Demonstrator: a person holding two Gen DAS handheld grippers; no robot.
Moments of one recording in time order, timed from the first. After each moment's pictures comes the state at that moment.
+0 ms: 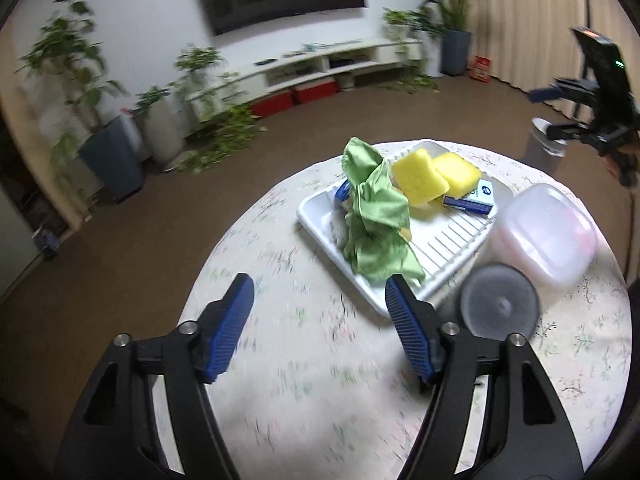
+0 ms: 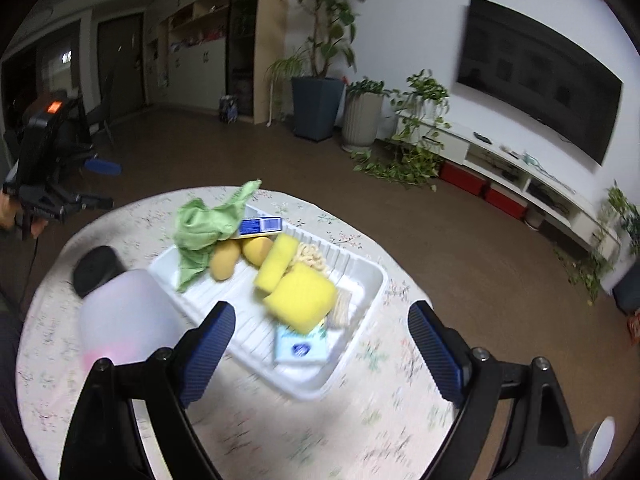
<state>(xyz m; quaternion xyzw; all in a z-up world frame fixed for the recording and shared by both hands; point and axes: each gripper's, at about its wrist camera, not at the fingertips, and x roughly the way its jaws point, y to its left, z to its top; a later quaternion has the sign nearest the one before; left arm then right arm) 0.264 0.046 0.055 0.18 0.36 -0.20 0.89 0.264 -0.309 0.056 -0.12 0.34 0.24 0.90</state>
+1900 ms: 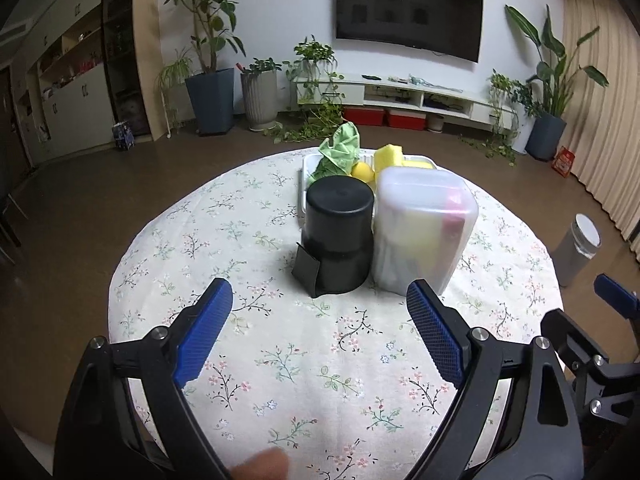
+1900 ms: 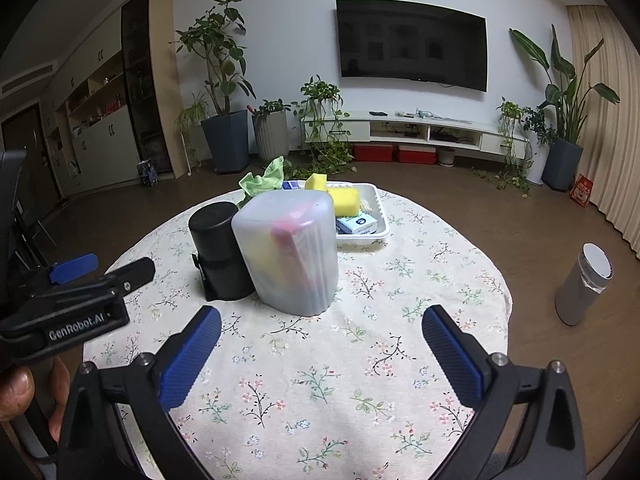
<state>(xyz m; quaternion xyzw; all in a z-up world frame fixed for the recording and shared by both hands) 0.061 -0.021 0.045 0.02 0.35 -0.03 0.94 0.018 -0.230 0.037 0.02 0.32 0.05 0.95</state>
